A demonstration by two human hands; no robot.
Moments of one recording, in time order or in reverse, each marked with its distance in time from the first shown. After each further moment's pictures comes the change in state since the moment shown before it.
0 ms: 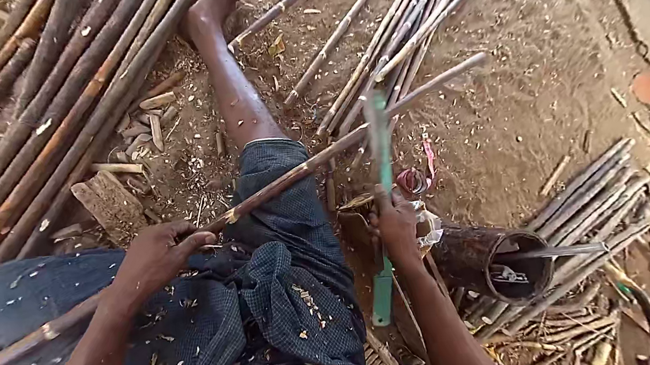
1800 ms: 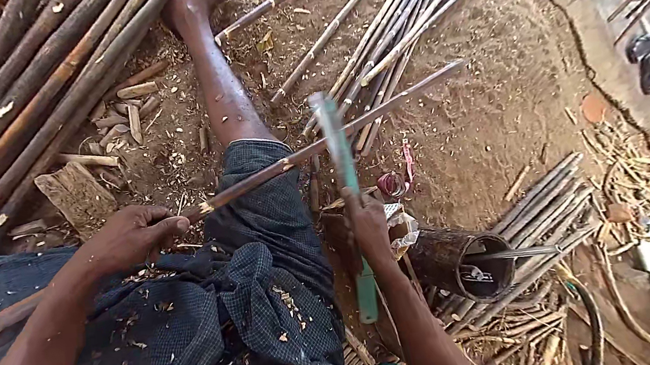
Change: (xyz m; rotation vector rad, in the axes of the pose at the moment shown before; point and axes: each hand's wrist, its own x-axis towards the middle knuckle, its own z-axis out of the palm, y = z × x) left_hand 0.029 -0.007 -0.016 -0.344 -0.248 0.021; right_hand -0.003 -0.016 0.005 -0.094 -0.042 -0.013
